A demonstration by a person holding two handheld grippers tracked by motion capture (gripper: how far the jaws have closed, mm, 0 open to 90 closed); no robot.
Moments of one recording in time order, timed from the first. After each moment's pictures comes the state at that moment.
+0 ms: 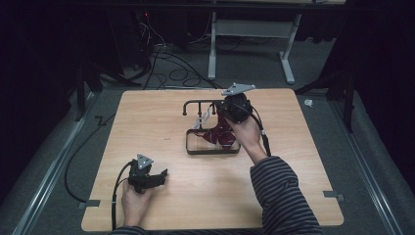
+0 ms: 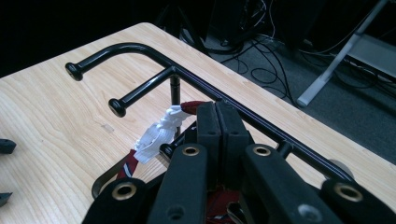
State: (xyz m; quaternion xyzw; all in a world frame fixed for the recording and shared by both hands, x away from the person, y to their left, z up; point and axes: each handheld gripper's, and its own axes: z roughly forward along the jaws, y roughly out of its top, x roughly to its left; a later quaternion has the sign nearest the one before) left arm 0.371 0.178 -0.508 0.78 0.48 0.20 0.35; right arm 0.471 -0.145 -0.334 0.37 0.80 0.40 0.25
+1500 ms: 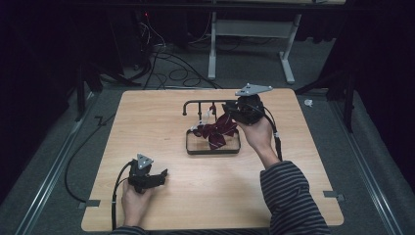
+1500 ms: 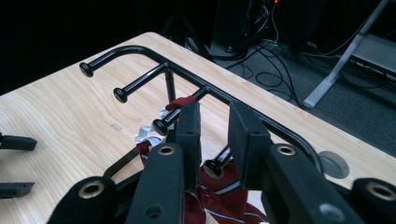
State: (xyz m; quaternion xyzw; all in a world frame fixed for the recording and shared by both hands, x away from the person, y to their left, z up) left arm 0.371 0.178 -0.508 0.78 0.48 0.20 0.35; right arm 0.455 -0.176 -0.324 0.38 0.79 0.43 0.24
